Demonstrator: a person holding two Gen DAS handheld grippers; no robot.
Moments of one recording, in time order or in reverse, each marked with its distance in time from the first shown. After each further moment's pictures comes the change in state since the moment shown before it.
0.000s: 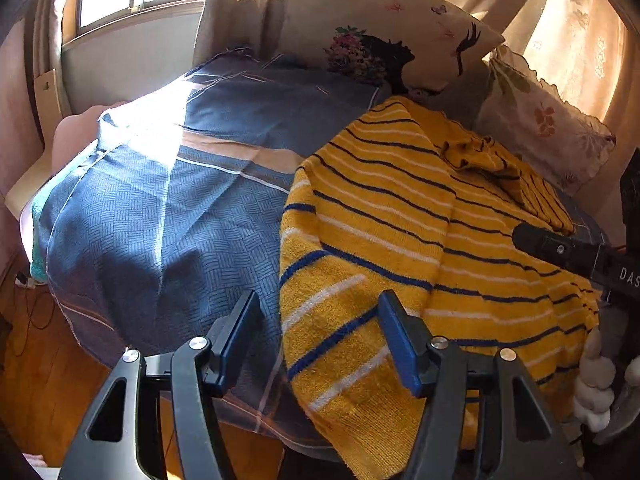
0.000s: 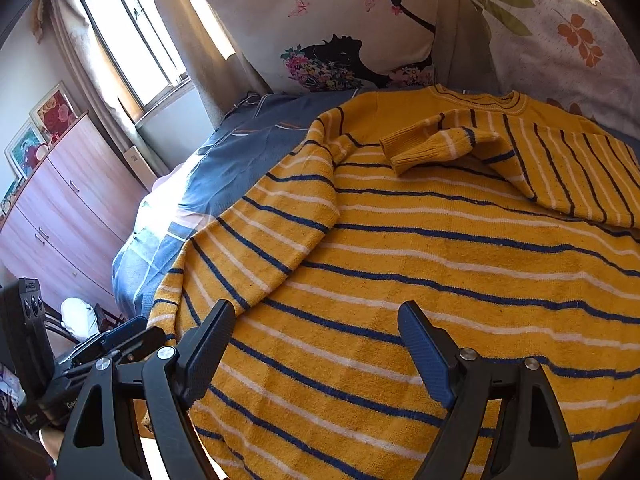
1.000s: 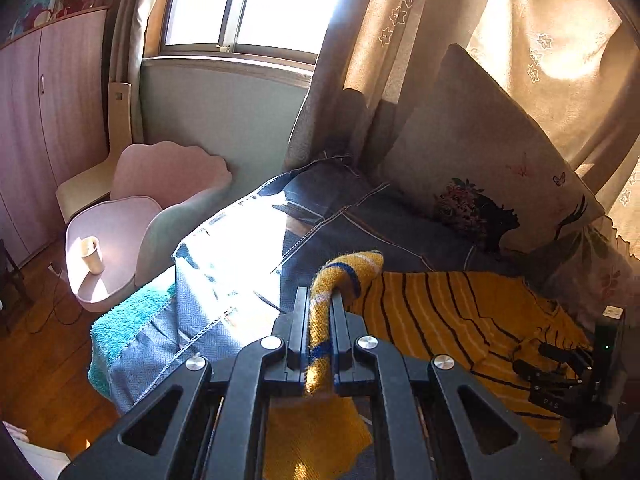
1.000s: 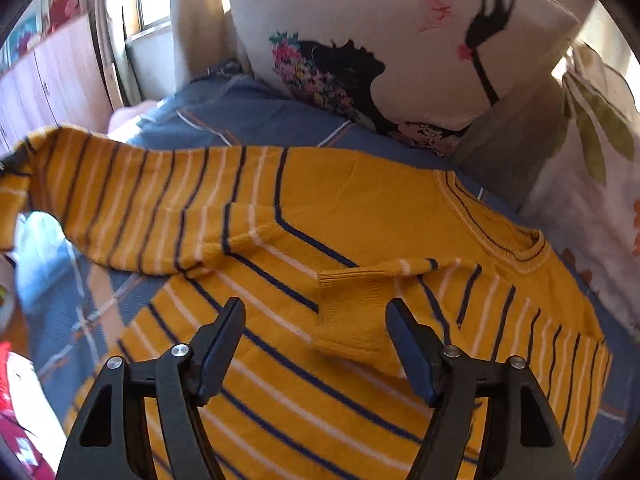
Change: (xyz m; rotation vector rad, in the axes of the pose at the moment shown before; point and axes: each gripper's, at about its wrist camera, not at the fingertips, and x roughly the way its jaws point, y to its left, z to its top) left arm -0.019 0.091 0.155 -0.261 -0.219 0.163; right arm 0.100 -0.016 0.119 -0.405 0.114 -0.267
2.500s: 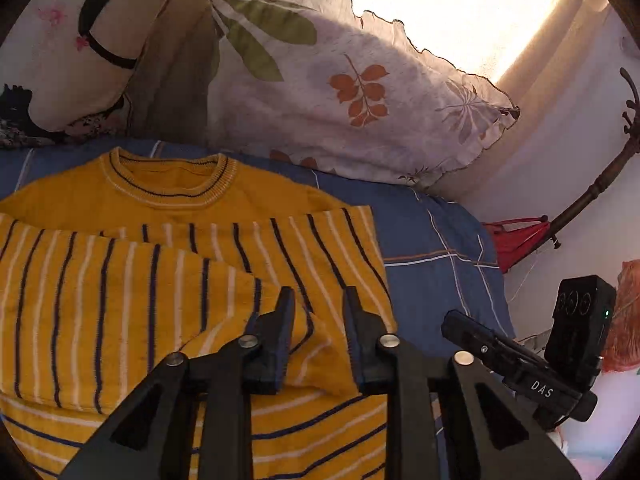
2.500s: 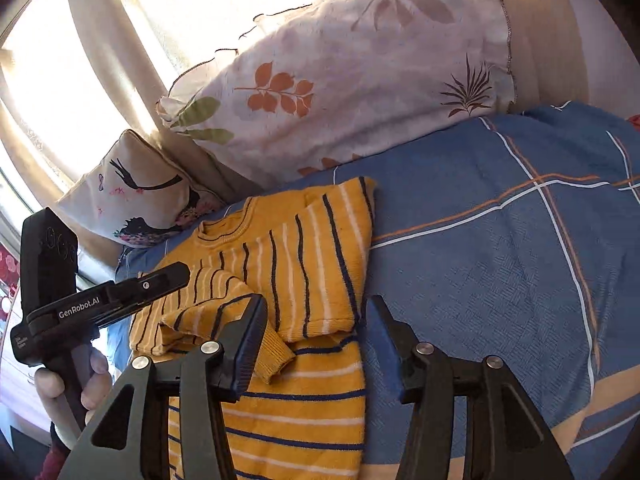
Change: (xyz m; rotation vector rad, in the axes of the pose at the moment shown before) left arm 0.061 -0.410 -0.109 0.419 0.433 -0.679; right arm -0.142 -0.269 -0.216 0.814 -0.235 0.098
